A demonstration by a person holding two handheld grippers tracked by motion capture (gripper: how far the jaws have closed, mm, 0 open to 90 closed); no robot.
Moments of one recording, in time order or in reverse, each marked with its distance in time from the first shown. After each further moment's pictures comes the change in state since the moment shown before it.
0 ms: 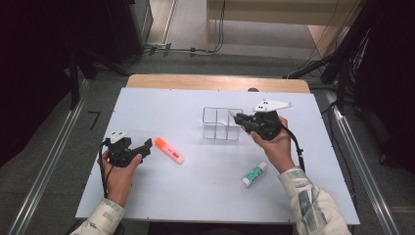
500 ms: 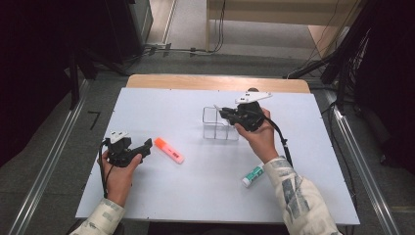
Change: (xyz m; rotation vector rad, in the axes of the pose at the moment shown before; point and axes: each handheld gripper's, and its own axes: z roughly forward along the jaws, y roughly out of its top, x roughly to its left) left arm 0.000 0.000 0.000 -0.002 -0.004 0.000; right arm 0.010 0.024 0.039 0.027 0.020 -0.009
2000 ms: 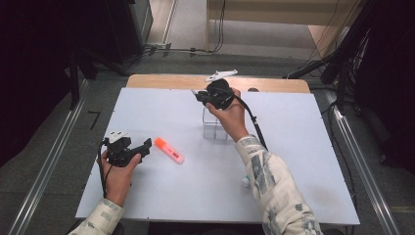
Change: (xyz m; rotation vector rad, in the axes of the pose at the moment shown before) left arm 0.003 0.000 0.001 -0.002 -0.011 -0.009; right arm 0.011 0.065 0.073 0.040 -0.006 0.015
